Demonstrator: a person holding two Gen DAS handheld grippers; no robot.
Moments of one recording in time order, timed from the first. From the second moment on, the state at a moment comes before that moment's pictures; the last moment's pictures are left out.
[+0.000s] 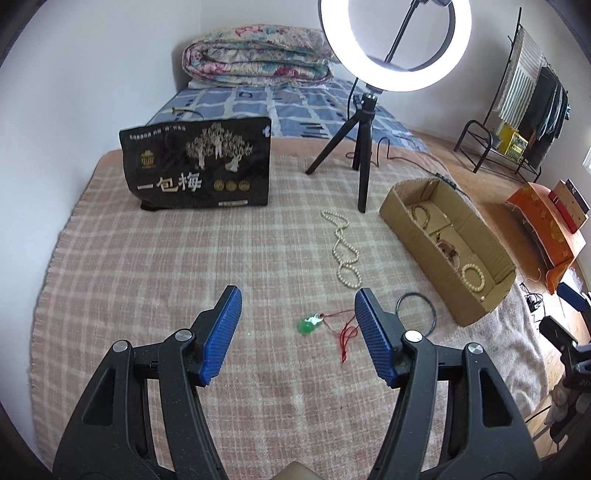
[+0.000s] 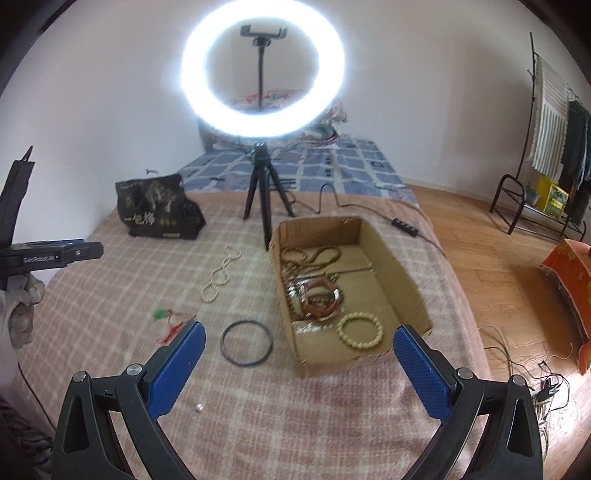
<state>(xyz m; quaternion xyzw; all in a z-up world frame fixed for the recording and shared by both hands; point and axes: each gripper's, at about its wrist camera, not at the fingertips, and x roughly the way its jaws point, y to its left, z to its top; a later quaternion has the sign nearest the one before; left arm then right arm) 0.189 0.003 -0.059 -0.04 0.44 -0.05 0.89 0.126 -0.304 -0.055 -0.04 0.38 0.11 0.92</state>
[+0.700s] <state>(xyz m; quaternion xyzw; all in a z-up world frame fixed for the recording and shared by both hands) 0.205 0.010 -0.121 -0.05 0.49 -0.08 0.87 0.121 -0.260 -0.127 -0.01 0.45 0.17 0.88</state>
